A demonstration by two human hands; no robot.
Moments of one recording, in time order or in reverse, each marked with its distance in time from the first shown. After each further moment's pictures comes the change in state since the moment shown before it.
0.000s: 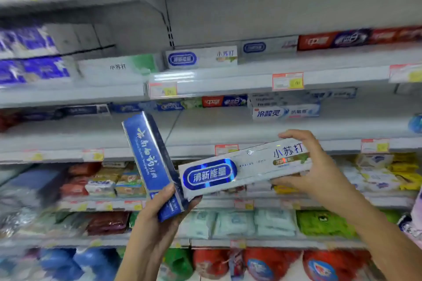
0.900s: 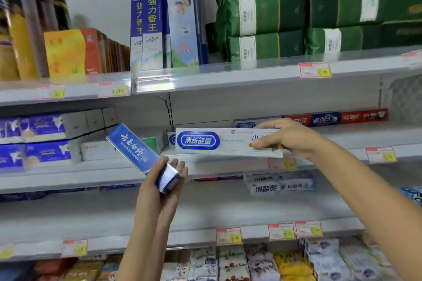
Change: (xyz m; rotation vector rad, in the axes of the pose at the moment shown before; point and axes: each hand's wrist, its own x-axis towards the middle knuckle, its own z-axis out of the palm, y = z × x) left_hand 0.101 0.099 0.116 -0.163 -0.121 0.208; right_hand 0.181 -0.102 -0.069 0.165 -0.120 0.211
